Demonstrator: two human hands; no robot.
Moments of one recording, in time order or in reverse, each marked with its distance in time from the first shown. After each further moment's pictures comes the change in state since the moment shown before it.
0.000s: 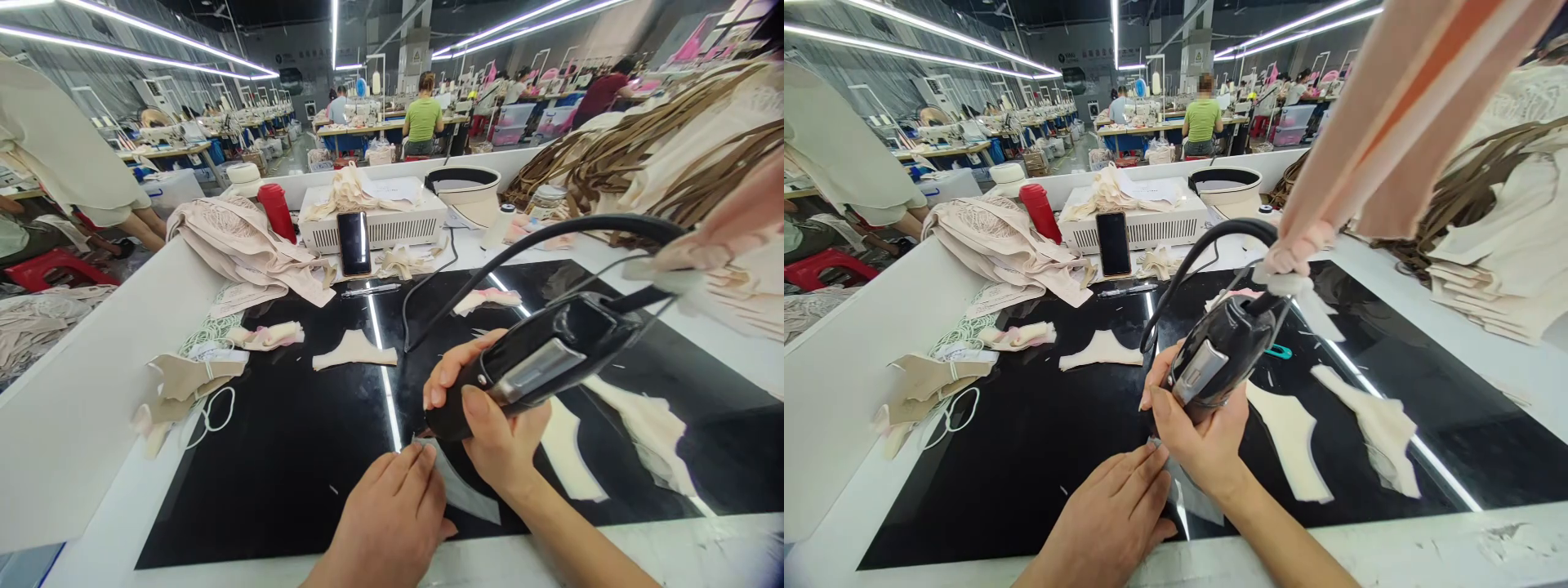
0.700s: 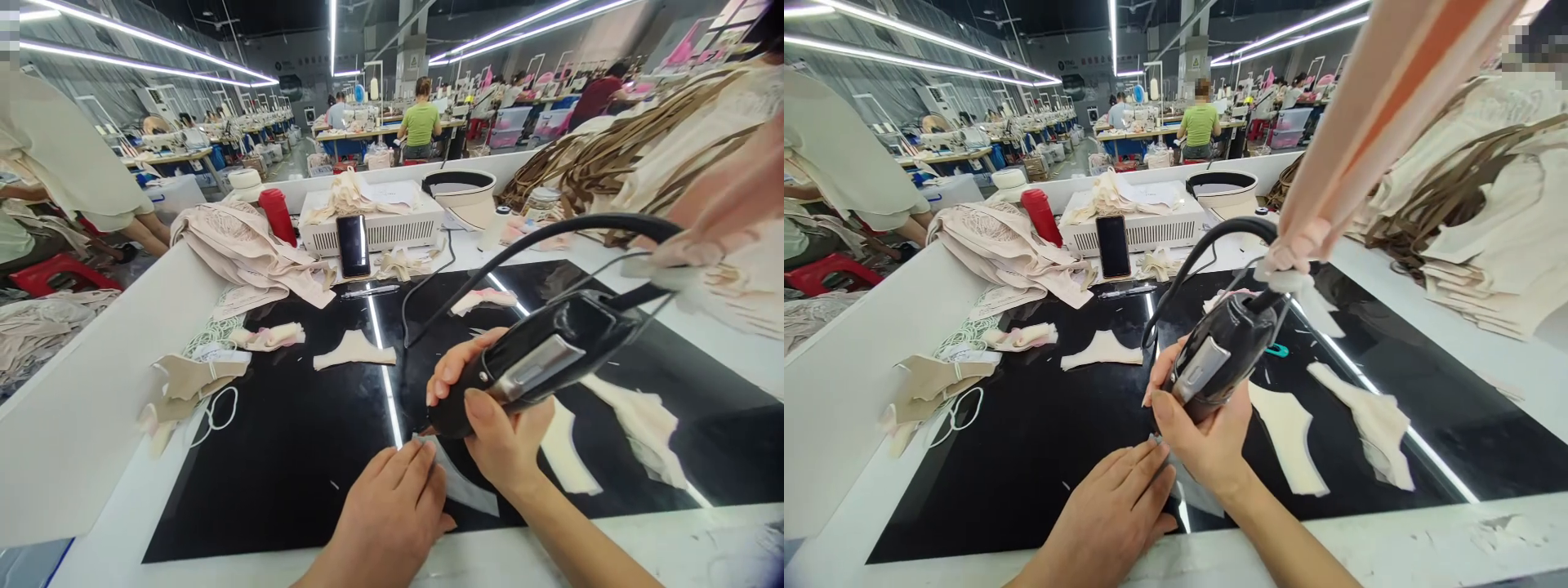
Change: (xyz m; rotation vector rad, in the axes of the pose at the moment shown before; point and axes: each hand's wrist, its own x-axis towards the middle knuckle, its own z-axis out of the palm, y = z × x) left_hand -0.004 0.000 0.003 -0.026 -0.033 -0.001; right_hand -0.002 -0.005 -0.001 0.027 0.025 0.008
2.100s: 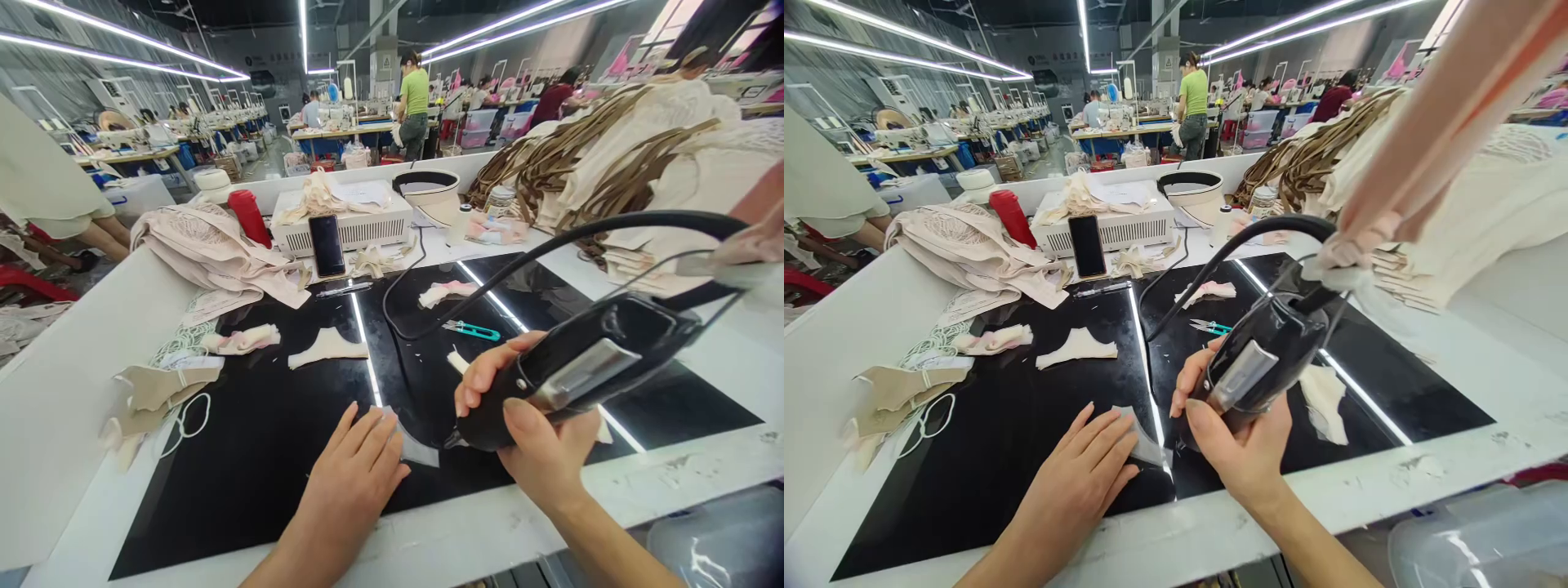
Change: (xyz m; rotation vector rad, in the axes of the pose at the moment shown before) left_hand 0.011 -0.017 -0.020 -0.078 -0.025 -0.023; right_hand -0.013 -0.044 -0.042 -0.117 0.050 -0.039
